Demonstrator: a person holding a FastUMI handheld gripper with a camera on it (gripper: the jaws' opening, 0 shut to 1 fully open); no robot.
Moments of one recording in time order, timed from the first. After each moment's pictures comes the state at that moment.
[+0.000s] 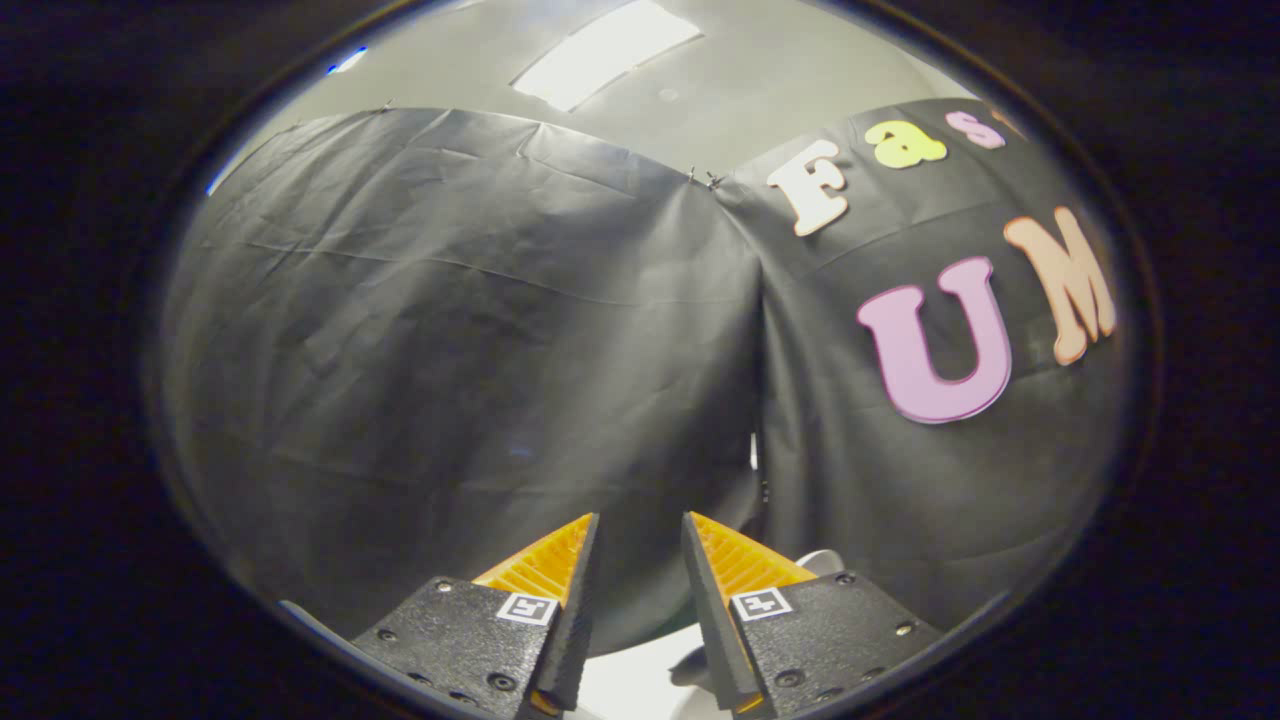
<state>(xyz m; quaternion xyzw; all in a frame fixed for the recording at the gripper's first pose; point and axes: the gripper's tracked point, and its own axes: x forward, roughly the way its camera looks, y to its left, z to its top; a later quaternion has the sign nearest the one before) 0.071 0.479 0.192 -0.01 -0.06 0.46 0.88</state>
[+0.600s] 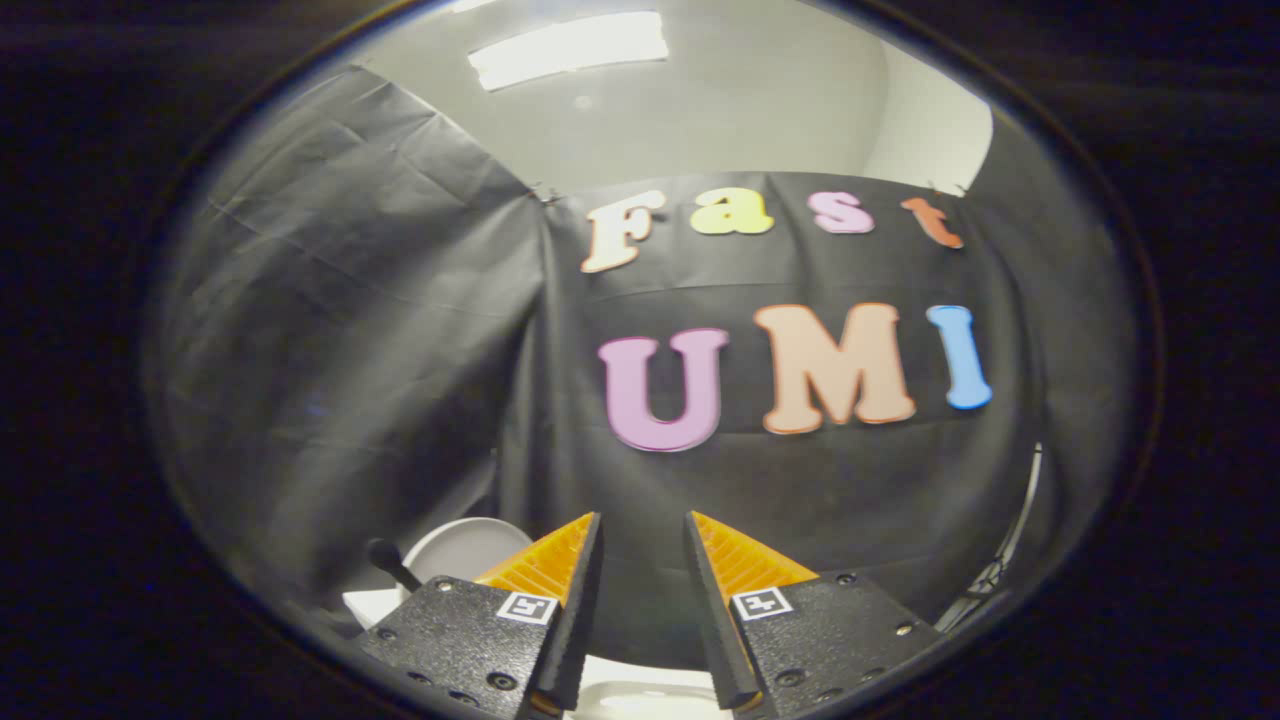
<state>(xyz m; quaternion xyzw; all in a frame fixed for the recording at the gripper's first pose) 0.114 0.180 0.213 0.00 -0.08 0.16 0.98</state>
